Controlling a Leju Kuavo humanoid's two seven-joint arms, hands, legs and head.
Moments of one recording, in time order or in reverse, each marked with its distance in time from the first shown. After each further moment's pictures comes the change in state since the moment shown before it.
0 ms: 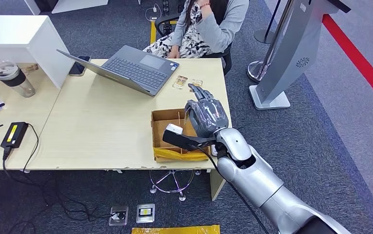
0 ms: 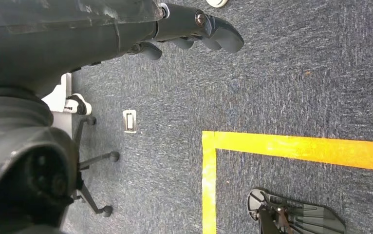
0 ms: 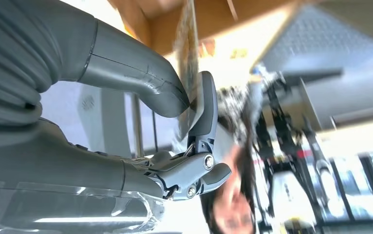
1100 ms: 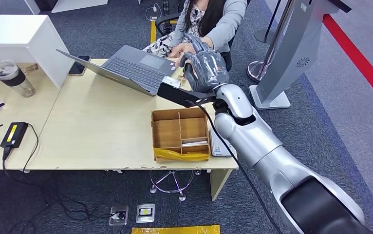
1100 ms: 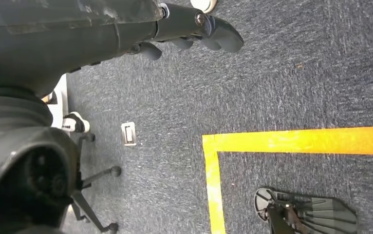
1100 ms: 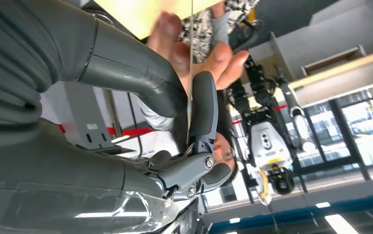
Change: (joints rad) left arm -0.001 -0.008 -0.048 0.000 -0.046 -0.032 -0.027; right arm -0.296 0.105 -0.040 0.272 -0.109 -0.068 -0.133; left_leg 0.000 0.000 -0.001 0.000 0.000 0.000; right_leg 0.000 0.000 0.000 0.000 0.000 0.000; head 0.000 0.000
